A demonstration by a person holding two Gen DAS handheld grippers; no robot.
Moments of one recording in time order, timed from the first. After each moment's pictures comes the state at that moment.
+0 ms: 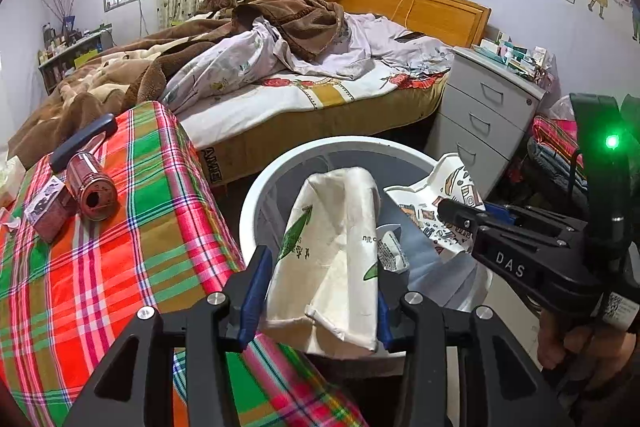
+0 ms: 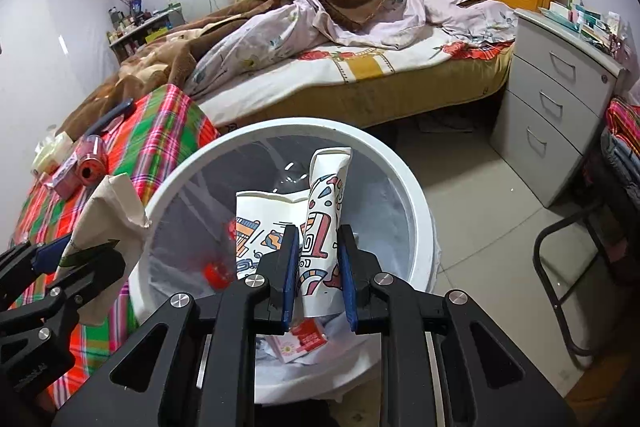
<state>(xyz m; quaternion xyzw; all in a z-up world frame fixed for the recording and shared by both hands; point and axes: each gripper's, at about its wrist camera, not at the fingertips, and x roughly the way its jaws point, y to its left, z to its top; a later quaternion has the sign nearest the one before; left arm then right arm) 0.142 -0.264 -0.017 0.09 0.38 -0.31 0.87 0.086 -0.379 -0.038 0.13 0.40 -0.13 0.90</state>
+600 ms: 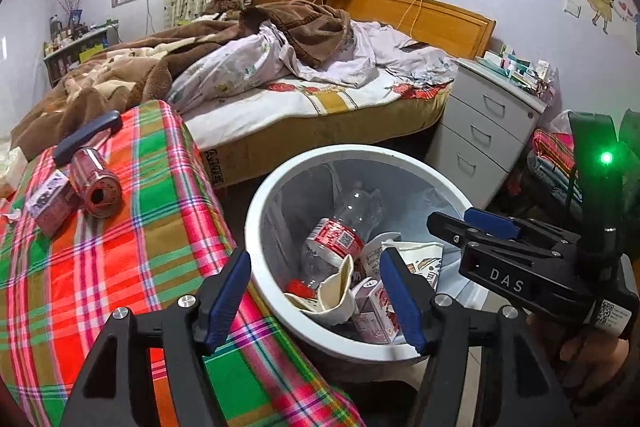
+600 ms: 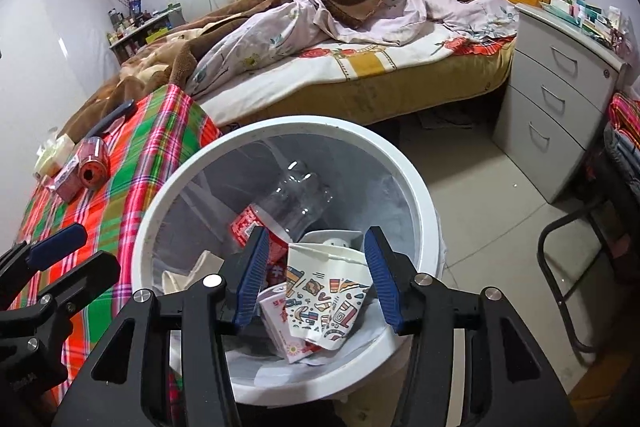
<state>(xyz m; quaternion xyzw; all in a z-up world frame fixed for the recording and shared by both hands) 0.144 -0.251 -0.011 0.07 0.37 -0.31 0.87 0.081 -0.376 -0.032 0.14 0.39 -0.13 0.90</state>
